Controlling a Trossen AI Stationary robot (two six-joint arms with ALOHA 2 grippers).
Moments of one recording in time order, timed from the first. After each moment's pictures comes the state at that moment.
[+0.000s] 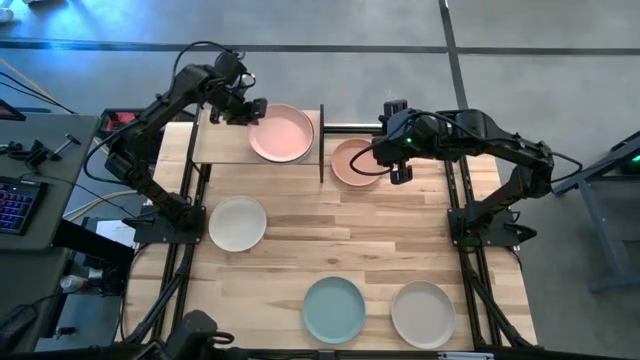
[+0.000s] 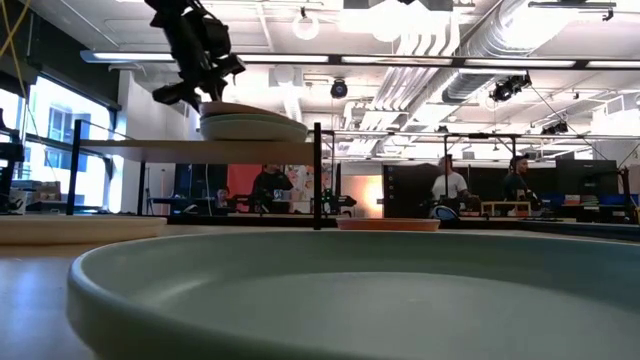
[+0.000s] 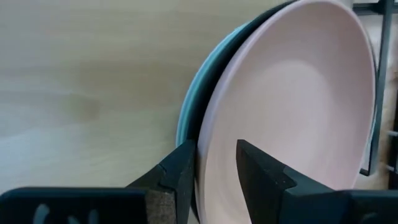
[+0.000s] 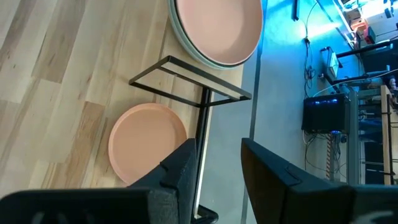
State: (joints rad) left arm 0.96 1.55 1.53 -1.18 0.25 -0.53; right arm -0.08 1.50 1.93 -1.28 0.43 -0.60
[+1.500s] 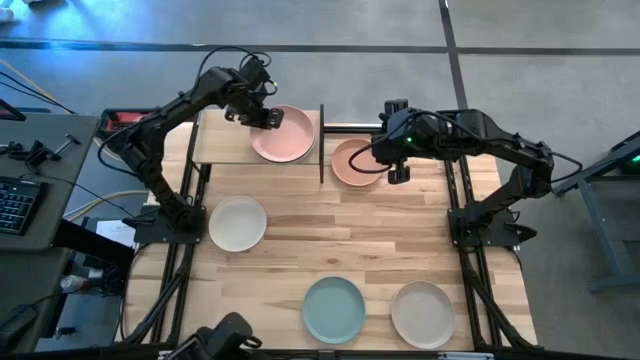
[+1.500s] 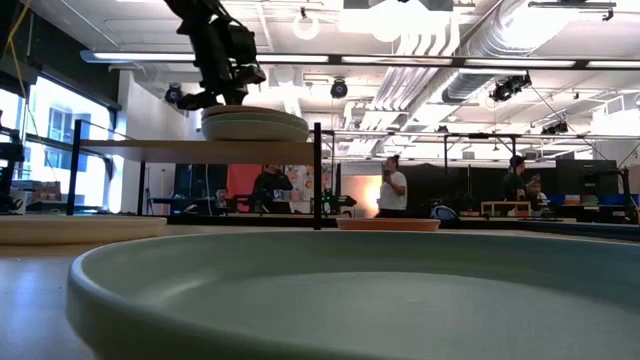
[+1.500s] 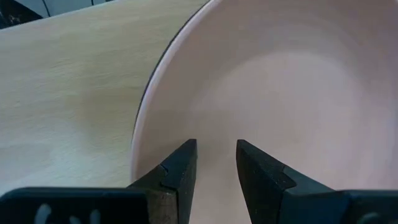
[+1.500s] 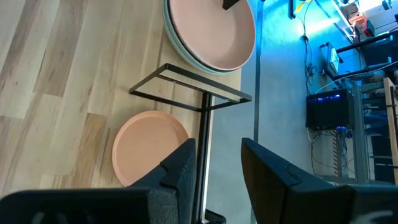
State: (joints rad) left arm 0.84 1.68 1.61 -1.17 0.14 -0.43; right arm -0.08 1.50 1.93 -1.26 0.43 -0.55
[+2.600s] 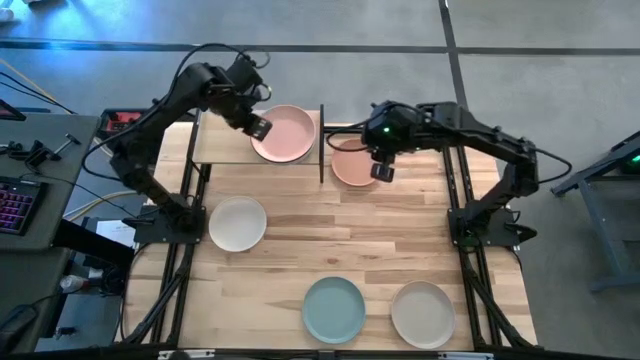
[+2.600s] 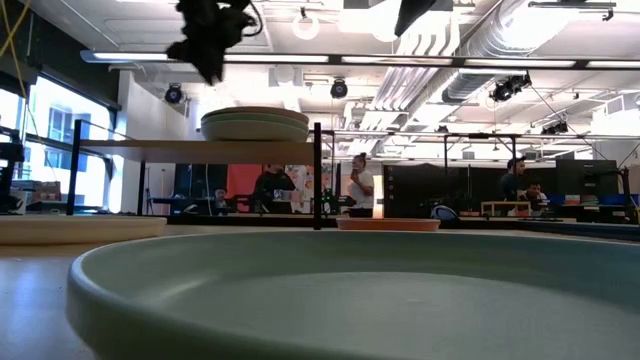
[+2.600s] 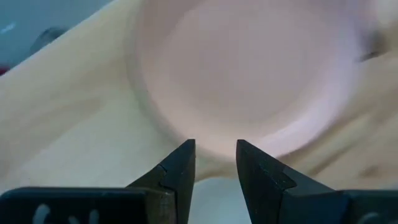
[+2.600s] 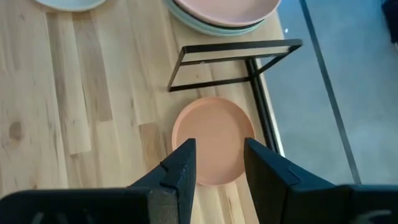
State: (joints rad) left arm 0.71 1.57 1.80 -1.48 0.00 -0.26; right arm -0.19 1.58 1.93 -1.33 0.25 -0.14
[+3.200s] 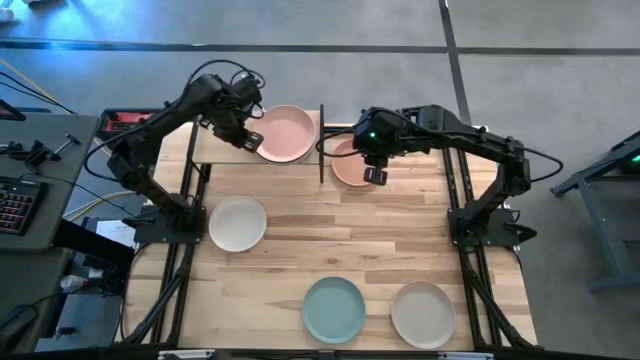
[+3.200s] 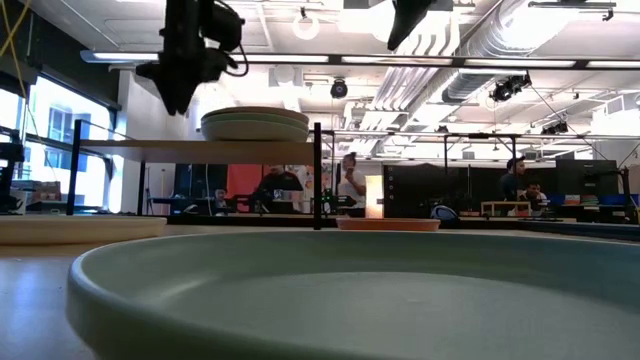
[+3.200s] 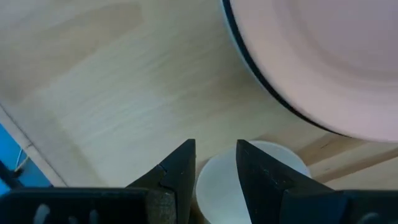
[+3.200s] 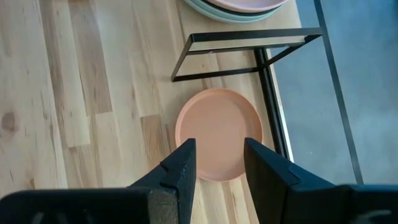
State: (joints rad) left arm 0.75 1.55 1.57 -1.53 -0.08 -0.32; right arm -0.19 1.65 1.93 -1.34 0.25 -0.13
